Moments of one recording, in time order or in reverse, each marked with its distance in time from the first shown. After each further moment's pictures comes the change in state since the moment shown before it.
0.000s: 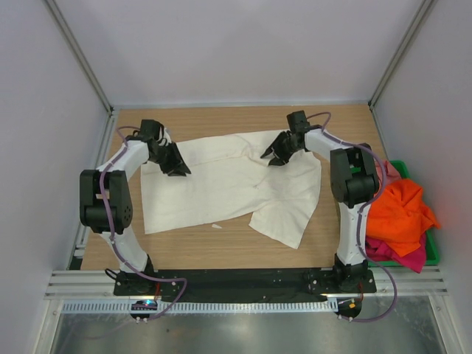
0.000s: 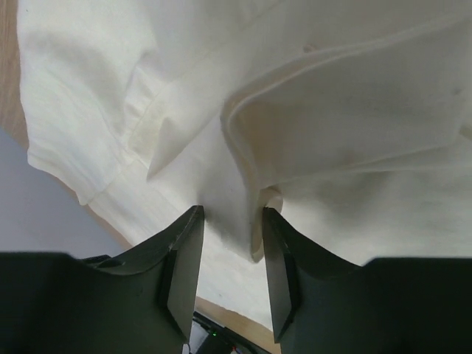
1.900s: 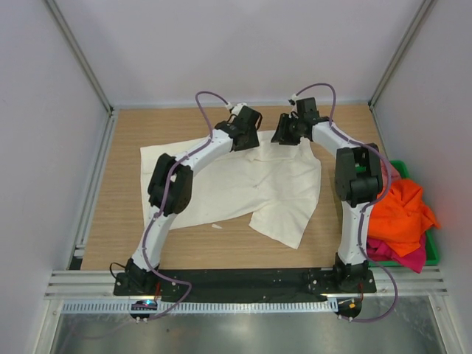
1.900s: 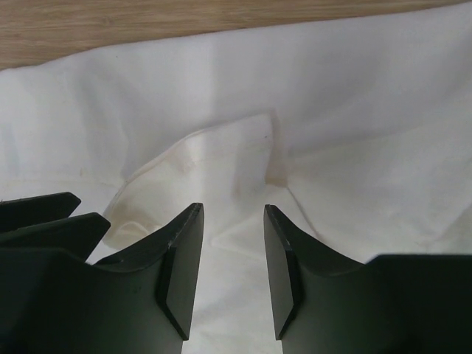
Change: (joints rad) left arm -0.589 0.507 0.737 0.092 -0.710 -0.223; right arm -0.051 -0.002 0.105 0.127 0.071 -0.630
